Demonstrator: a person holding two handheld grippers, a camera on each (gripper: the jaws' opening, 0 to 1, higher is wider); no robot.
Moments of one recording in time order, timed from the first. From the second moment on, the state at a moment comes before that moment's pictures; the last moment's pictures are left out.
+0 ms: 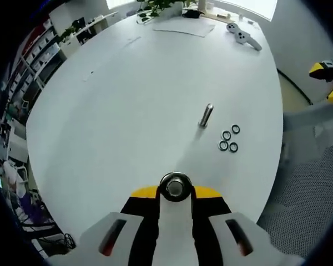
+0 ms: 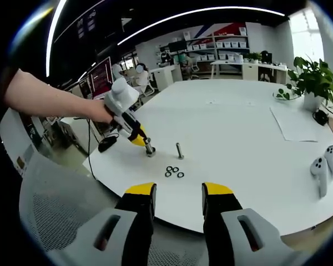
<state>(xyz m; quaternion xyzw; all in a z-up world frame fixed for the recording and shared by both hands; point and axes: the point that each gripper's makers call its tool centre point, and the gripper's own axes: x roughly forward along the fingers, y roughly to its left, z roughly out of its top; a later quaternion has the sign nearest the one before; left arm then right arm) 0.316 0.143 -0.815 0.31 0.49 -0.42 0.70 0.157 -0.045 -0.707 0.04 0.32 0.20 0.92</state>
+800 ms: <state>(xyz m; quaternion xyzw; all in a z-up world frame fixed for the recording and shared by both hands) 0.317 0.144 -0.851 0.34 0.50 -0.41 0.69 0.157 -0.046 -0.708 0.04 0.32 0.20 0.92</state>
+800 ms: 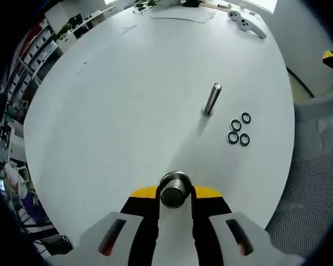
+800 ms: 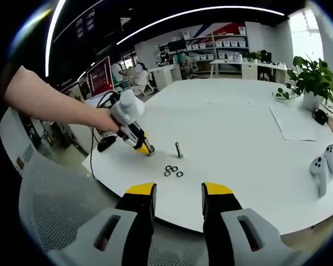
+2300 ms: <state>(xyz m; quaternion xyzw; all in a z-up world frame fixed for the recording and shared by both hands) 0.284 0.187 -0.777 0.17 0.39 -0.33 0.84 0.153 -0.039 -0.713 0.02 0.34 0.22 0.92</state>
